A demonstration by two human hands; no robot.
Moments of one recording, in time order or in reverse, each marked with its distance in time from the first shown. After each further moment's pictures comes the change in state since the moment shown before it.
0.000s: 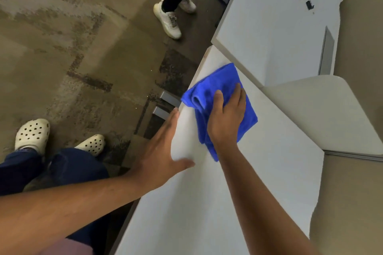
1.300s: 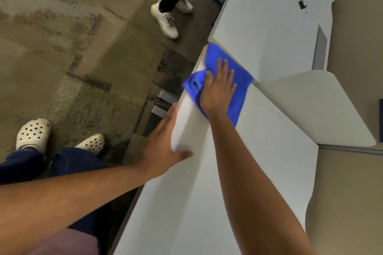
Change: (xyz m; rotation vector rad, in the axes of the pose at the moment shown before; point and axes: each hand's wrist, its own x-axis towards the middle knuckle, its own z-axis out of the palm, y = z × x) left_hand 0.000 0.001 0.001 0.016 0.048 0.021; right_hand 0.046 -0.014 0.029 -0.258 -0.083 -0.167
